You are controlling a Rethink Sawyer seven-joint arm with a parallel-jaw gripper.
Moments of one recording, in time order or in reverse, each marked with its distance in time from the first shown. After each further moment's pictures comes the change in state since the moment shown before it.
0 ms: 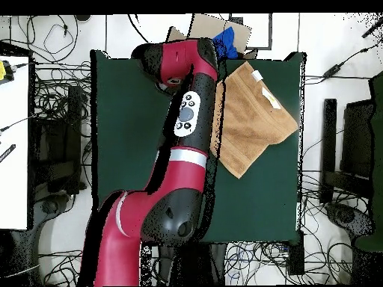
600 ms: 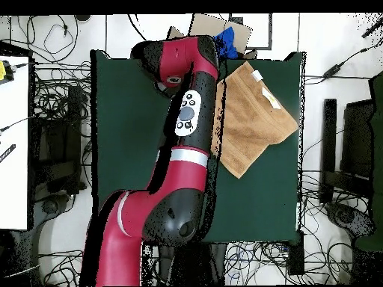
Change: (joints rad) arm -0.006 0.001 -0.002 -0.025 -0.001 0.149 0.000
